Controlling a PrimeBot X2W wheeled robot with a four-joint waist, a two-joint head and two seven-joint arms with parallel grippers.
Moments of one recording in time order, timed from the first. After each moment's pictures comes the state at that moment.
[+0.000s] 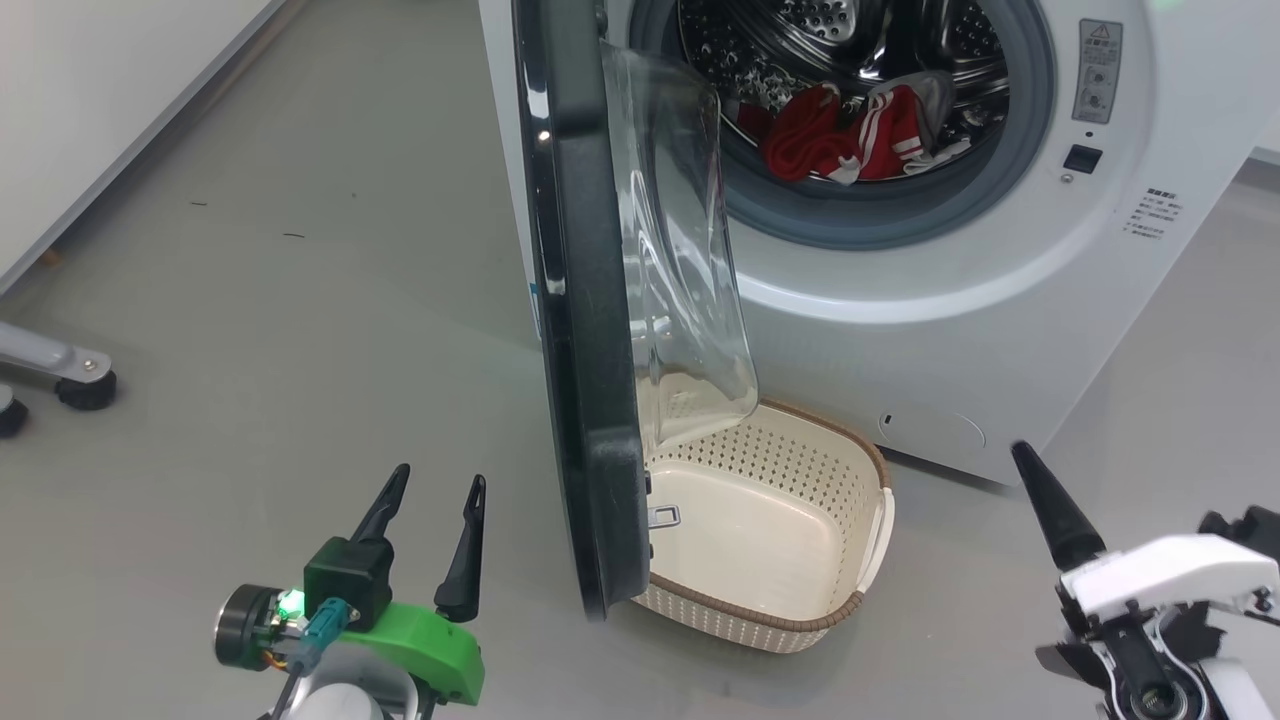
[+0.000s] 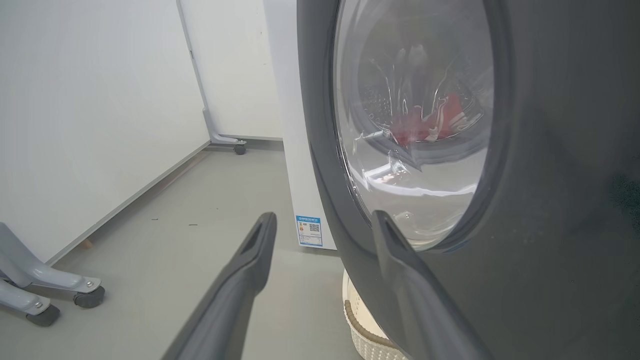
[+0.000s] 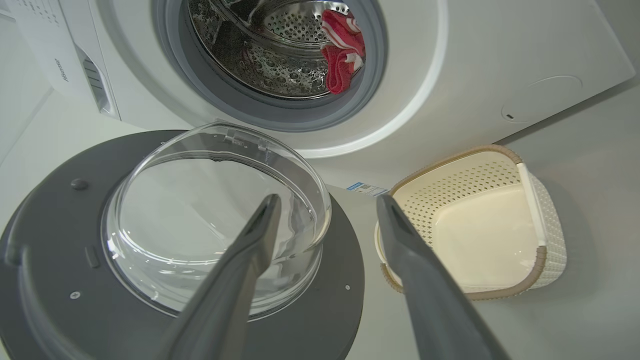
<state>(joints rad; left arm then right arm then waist) -0.15 0.06 -0.36 0.35 -0.33 0.05 -0.25 0.00 -0.15 0.10 0.12 1.38 0.10 0.14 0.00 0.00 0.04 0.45</state>
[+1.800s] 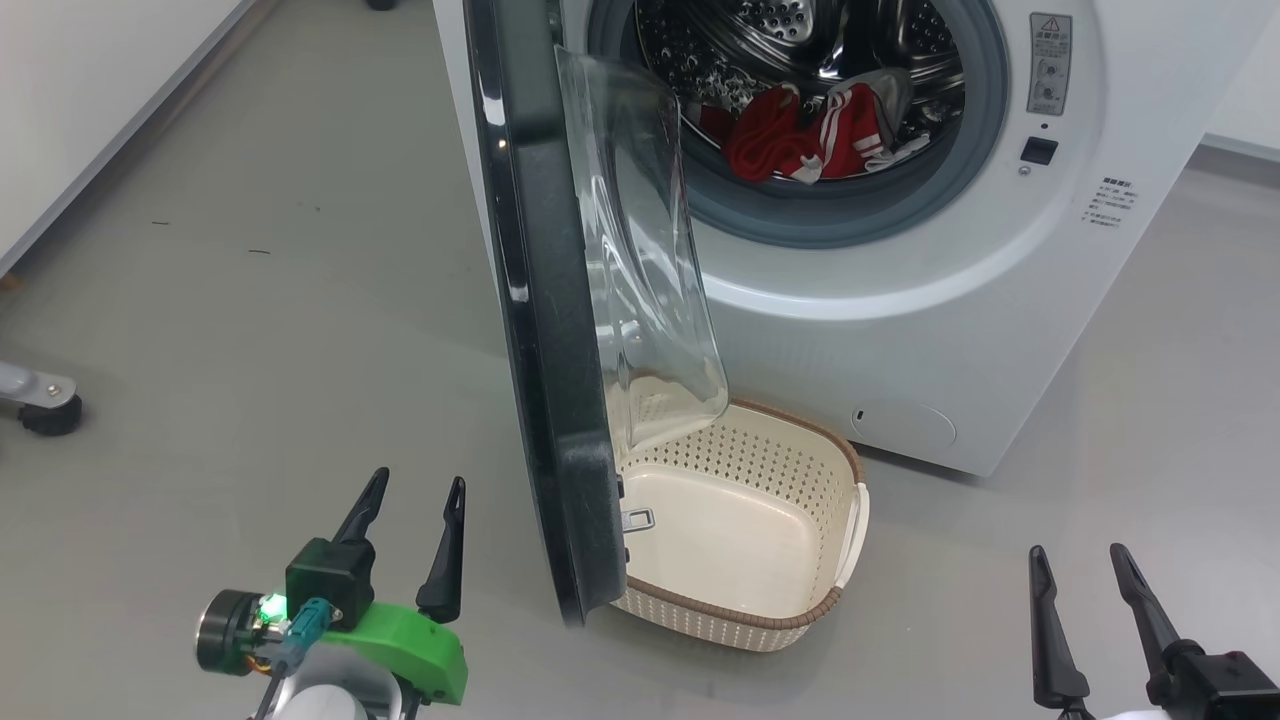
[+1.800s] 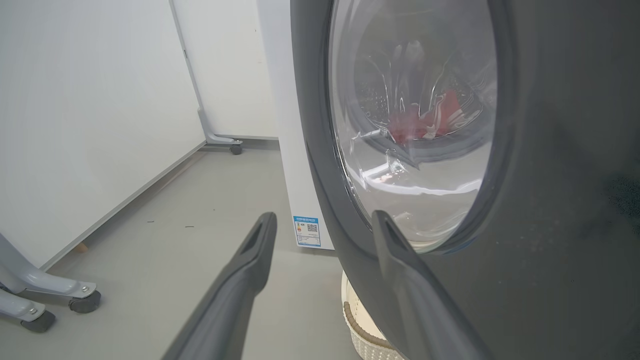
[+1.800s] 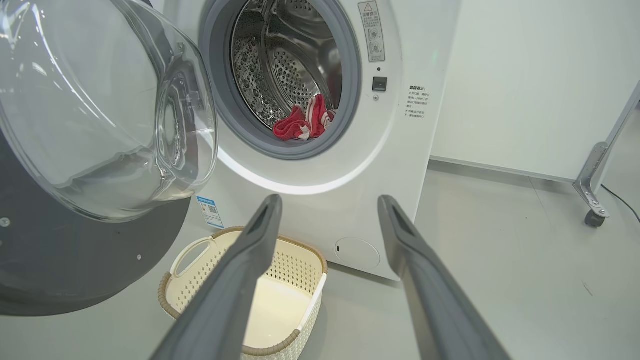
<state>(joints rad) -0.15 0.08 -0.34 0.36 -0.33 0.05 -0.25 0.30 -0.15 0.13 -0.06 0.30 -0.12 -0.26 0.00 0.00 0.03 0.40</state>
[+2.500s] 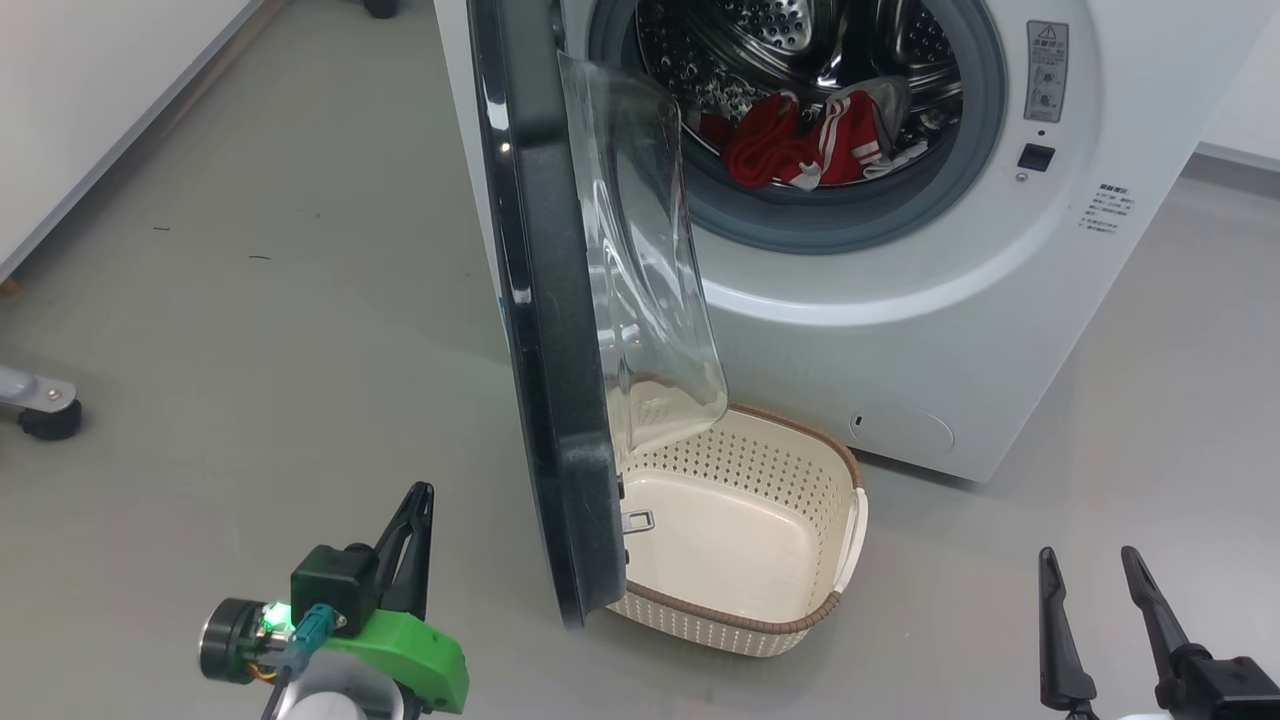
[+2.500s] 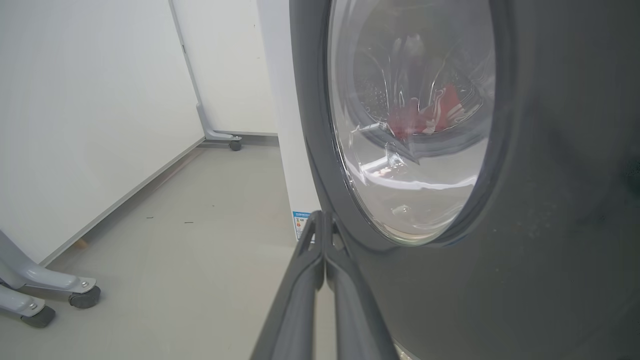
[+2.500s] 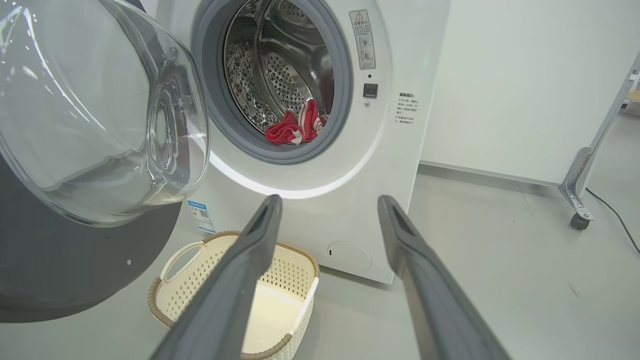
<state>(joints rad) -0.14 0.07 -0.35 0.38 -0.33 0.05 -0.25 0.31 -0.12 0.10 -0.06 0.27 -0.11 -0.26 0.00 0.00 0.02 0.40</state>
